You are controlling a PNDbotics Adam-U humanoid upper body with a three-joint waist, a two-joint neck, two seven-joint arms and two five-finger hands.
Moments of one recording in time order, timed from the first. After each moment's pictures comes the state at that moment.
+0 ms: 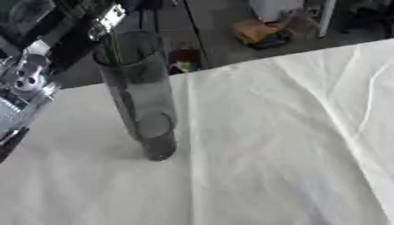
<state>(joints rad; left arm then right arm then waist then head) -1.16 0.60 -0.38 -1.57 -0.06 0.14 -0.02 -0.36 -0.34 -0.09 -1.98 0.12 -0.58 -0.58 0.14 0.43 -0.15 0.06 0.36</state>
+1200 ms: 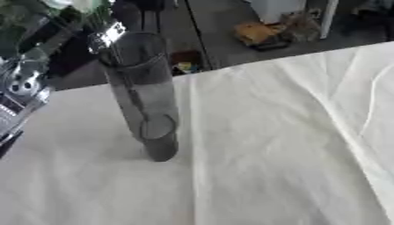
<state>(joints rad) -1.15 0.62 -0.38 -1.57 -0.12 0.17 -0.08 -0.36 -0.34 -0.09 -1.98 0.12 -0.58 -0.58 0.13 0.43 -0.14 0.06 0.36</state>
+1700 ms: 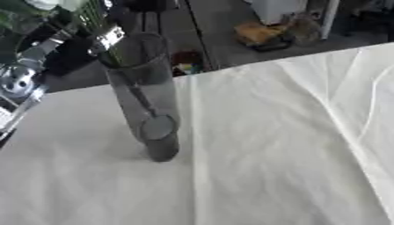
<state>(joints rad) -1.14 0.64 -0.37 -1.56 -0.19 0.21 -0.15 -0.35 -0.34 -0.09 -1.98 0.12 -0.58 -0.58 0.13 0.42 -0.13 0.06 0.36</state>
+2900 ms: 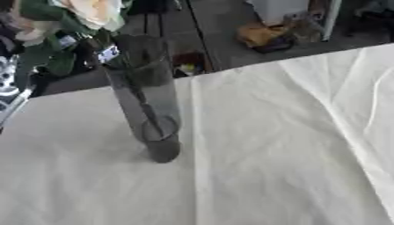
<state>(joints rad) -1.13 0.67 -0.35 -1.54 -0.30 0.22 -0.31 -0.35 -0.34 -0.09 -1.98 0.11 -0.57 -0.58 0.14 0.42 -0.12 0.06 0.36</state>
